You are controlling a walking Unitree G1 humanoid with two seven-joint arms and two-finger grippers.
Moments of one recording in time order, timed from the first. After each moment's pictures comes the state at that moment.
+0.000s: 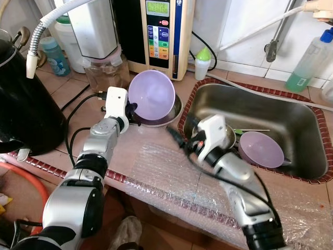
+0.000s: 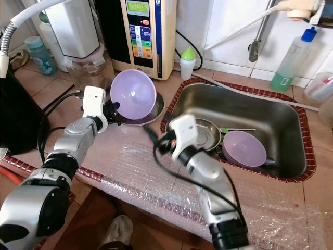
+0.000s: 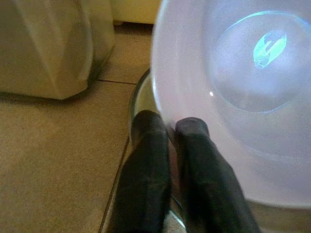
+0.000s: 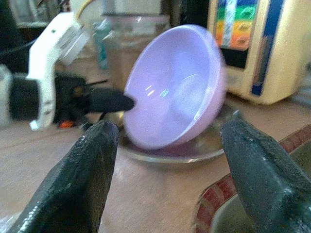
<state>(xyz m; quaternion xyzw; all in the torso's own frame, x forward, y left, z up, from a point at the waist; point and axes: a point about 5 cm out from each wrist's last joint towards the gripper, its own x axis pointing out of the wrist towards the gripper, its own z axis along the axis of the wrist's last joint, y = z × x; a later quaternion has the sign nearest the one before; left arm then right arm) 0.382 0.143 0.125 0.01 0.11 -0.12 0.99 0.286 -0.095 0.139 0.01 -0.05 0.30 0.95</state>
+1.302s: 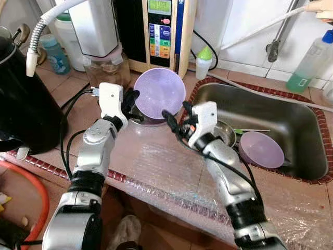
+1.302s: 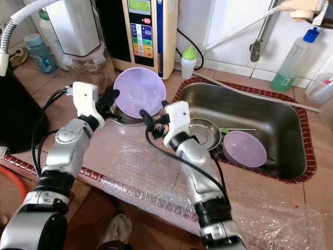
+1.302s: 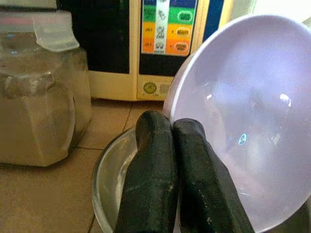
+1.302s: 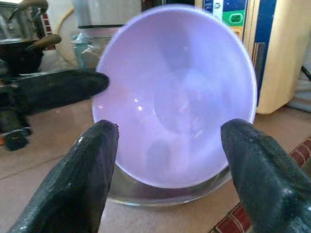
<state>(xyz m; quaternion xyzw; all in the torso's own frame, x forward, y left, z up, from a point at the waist) 0.359 0.137 0.155 -0.03 -0.04 -0.18 0.98 0.319 -0.074 0.140 0.04 -0.06 0.27 0.96</state>
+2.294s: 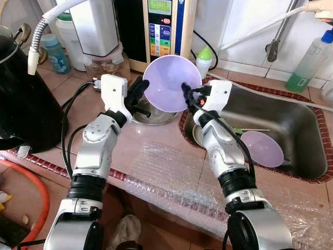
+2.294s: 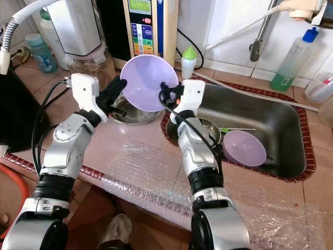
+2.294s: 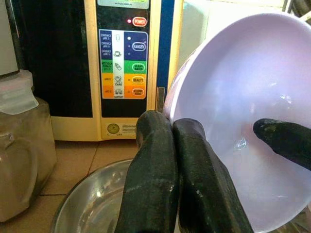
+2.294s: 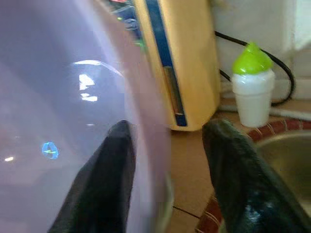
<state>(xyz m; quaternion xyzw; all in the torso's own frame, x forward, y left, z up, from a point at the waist) 0.348 0.122 0.182 -0.04 -0.10 -0.24 0.97 0.367 -0.091 0.160 0.13 -0.06 0.13 0.98</state>
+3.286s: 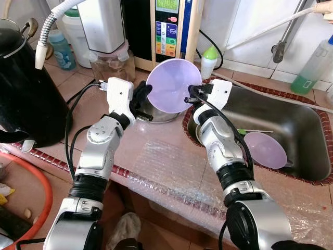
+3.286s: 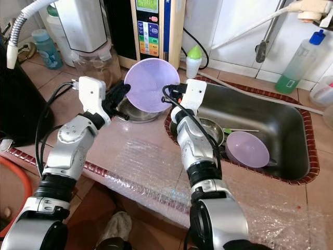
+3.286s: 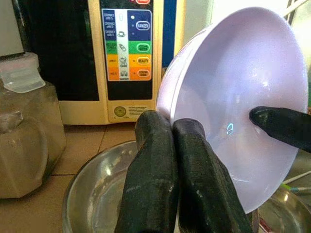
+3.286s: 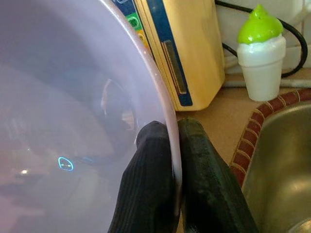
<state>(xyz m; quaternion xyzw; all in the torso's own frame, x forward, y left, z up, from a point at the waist) 0.349 0.115 0.172 0.00 -0.08 -0.25 0.97 0.377 -0.094 0.151 0.17 -0.02 0.10 0.98</state>
